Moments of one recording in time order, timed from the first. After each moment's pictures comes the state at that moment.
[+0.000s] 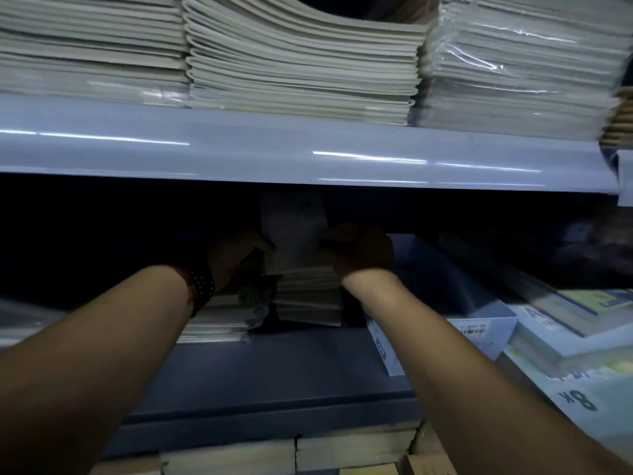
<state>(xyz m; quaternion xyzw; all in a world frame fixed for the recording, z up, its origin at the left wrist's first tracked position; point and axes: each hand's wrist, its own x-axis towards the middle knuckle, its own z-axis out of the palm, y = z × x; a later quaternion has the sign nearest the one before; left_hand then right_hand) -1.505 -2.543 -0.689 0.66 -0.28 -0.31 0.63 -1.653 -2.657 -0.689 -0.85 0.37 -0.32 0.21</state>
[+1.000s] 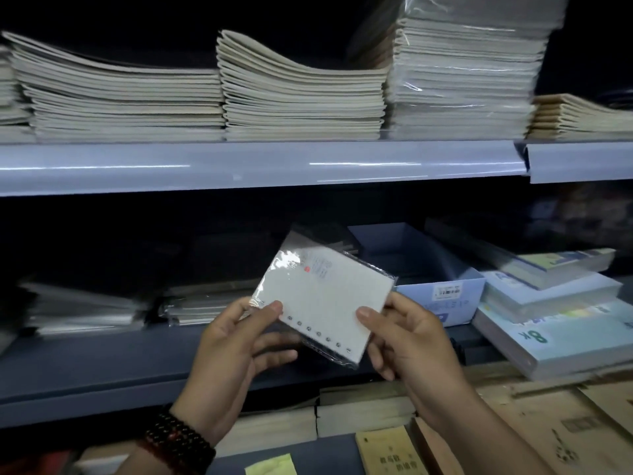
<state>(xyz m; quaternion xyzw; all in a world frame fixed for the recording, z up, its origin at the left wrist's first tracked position) -1.617 -2.403 -0.741 0.51 -0.28 -0.34 0.74 -1.790 -2.530 -0.740 -0.60 0.23 -0.39 0.65</state>
